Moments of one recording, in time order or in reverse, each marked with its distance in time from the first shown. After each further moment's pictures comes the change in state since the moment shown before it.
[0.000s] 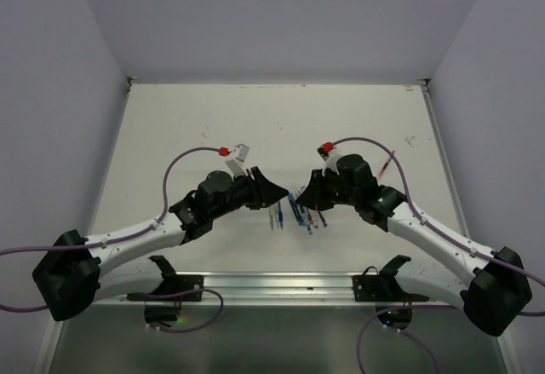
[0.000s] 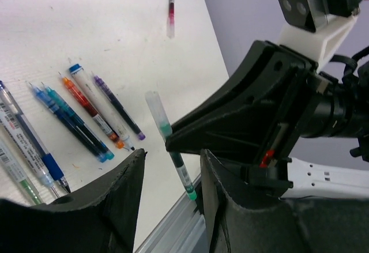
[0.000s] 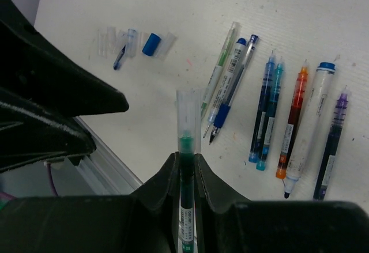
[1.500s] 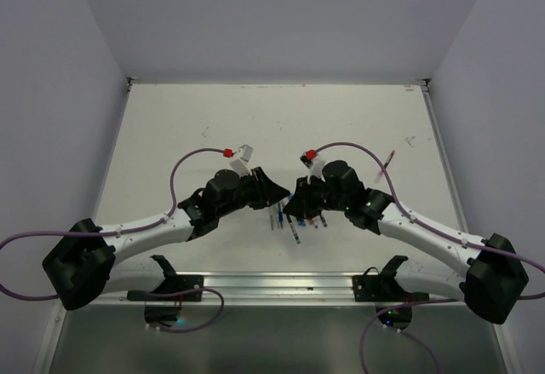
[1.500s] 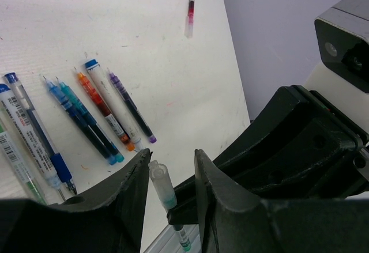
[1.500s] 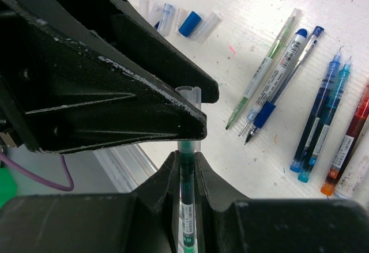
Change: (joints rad) left arm 0.000 0.097 0.020 0.010 -0.032 -0.048; right arm 0.134 0.054 -0.010 0.100 -0.031 0.003
